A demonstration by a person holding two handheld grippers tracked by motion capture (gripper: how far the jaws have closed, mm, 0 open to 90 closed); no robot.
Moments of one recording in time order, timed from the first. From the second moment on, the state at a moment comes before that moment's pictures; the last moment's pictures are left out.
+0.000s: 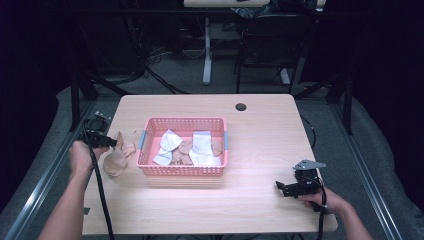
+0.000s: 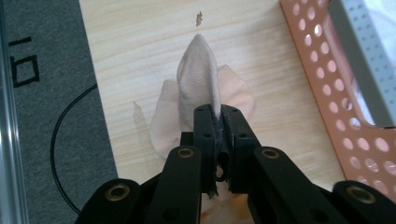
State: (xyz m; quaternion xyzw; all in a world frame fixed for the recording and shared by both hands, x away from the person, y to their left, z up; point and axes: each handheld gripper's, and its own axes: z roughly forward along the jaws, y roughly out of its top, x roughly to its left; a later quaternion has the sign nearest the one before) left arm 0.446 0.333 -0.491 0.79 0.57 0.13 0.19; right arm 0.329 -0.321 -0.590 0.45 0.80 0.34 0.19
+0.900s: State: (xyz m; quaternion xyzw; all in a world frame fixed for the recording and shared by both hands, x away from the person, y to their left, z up) left arm 0.425 0.340 -0.498 0.76 0.59 0.16 0.22; right arm 0.329 -0.321 -0.590 0.45 0.80 0.34 0.19
